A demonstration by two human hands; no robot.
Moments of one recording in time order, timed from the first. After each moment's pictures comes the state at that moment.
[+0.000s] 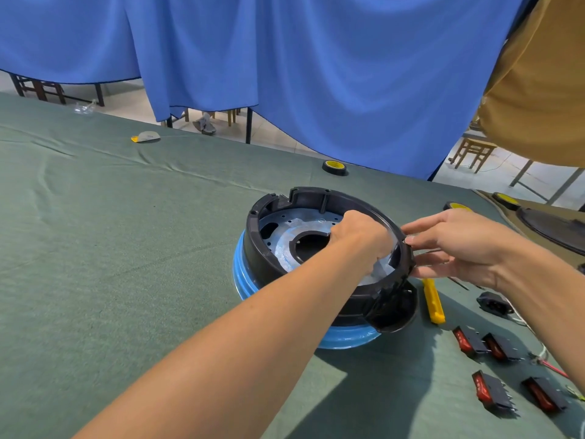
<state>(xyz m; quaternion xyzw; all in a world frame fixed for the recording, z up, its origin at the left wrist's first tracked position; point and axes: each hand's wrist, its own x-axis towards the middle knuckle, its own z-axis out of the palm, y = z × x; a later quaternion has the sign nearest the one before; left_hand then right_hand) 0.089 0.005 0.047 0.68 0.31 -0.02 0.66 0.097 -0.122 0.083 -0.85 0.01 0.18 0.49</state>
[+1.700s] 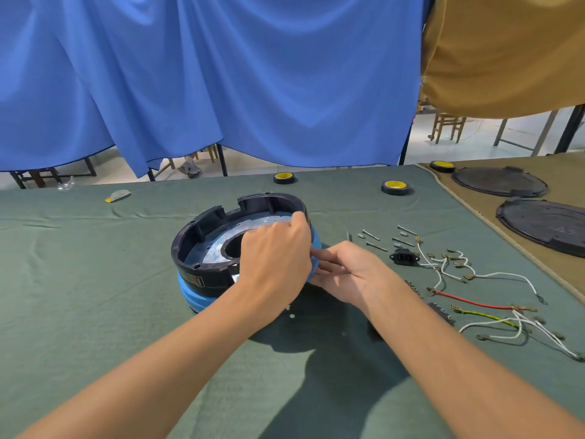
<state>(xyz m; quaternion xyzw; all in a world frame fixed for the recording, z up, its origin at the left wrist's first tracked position) -0.002 -0.026 0.051 0.96 0.03 0.27 -0.07 0.039 -0.135 0.030 -0.44 0.10 0.28 0.85</state>
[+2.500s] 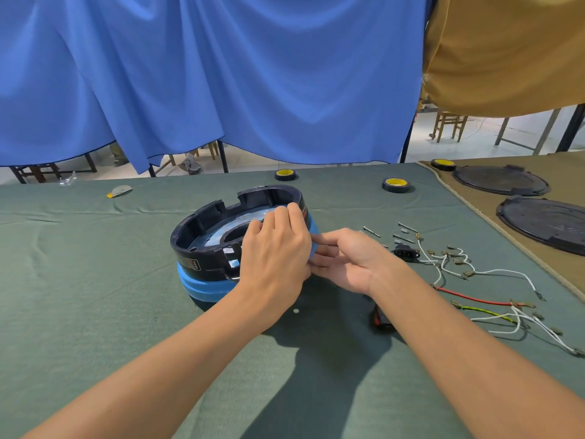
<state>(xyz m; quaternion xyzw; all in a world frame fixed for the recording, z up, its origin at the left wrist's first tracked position) -0.011 -0.024 0.040 0.95 0.00 0.29 -0.12 0.051 -0.140 0.032 -0.51 0.03 0.29 0.81</state>
